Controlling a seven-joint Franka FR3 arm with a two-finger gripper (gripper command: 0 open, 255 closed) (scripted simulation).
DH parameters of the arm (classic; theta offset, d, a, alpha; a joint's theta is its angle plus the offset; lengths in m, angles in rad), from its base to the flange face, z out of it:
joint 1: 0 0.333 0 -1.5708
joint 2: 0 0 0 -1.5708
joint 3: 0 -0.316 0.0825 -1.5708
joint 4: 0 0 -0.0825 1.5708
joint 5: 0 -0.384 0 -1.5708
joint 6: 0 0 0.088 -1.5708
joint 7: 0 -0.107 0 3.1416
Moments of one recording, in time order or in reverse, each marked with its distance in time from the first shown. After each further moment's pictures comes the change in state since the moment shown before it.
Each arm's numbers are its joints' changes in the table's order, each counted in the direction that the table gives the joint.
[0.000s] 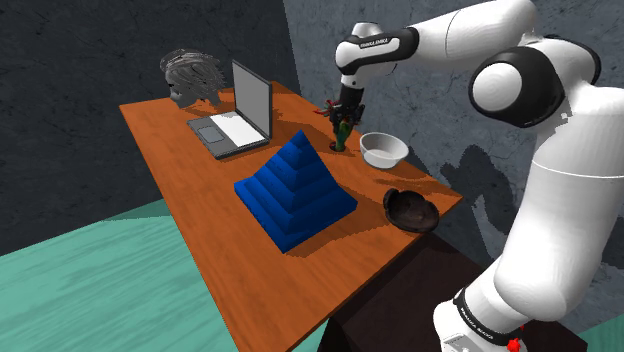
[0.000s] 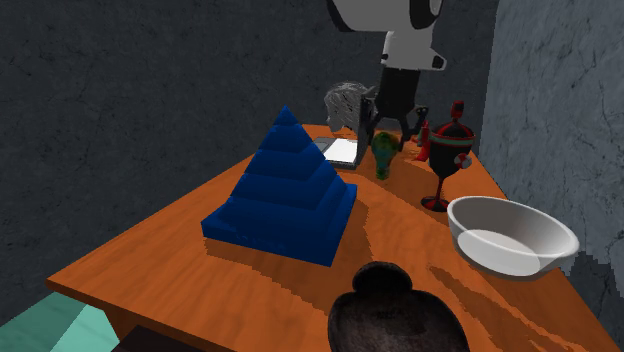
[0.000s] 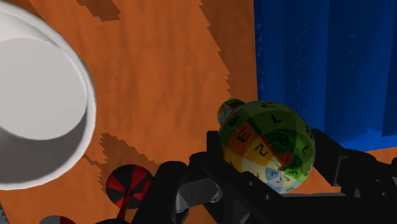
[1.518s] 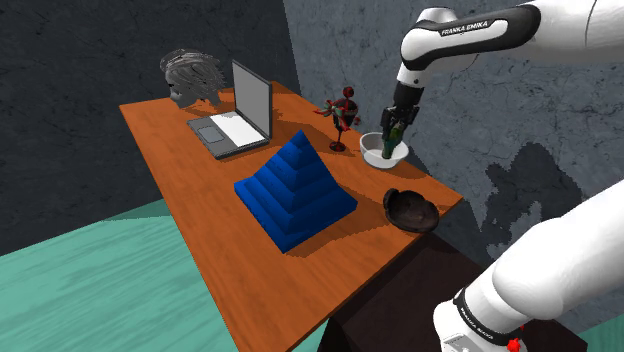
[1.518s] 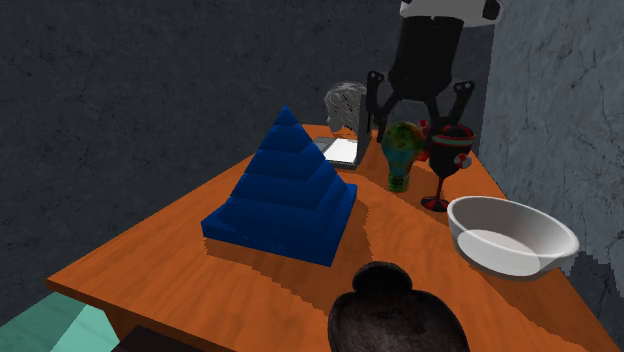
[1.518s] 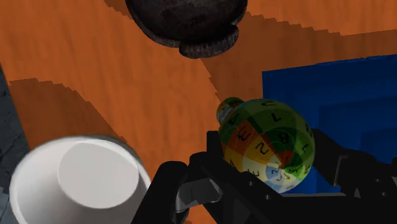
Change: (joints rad) arm -0.042 -0.559 0.058 -0.548 0.113 -0.007 0.063
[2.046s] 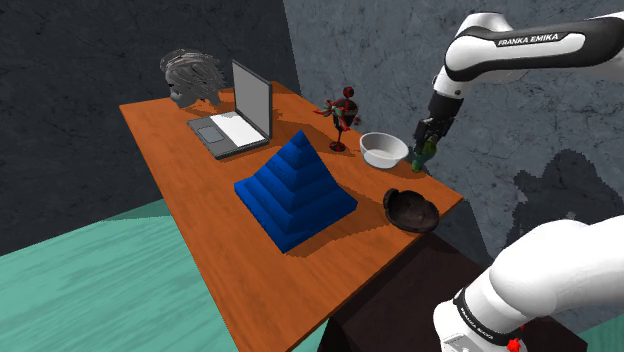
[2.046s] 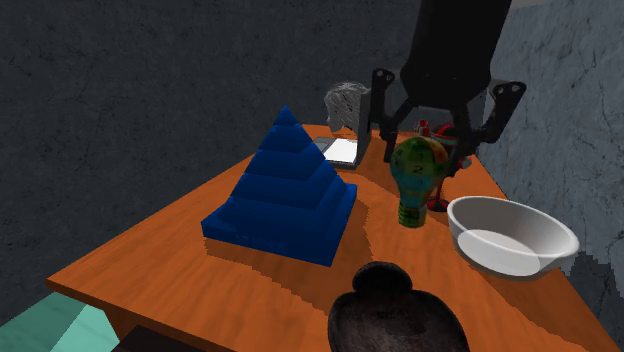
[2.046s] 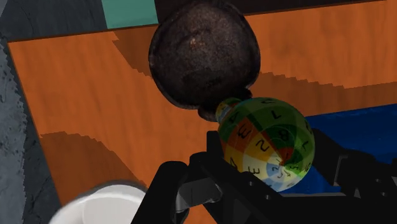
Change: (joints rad) arm -0.068 -0.292 0.037 -0.248 0.087 -0.041 0.050
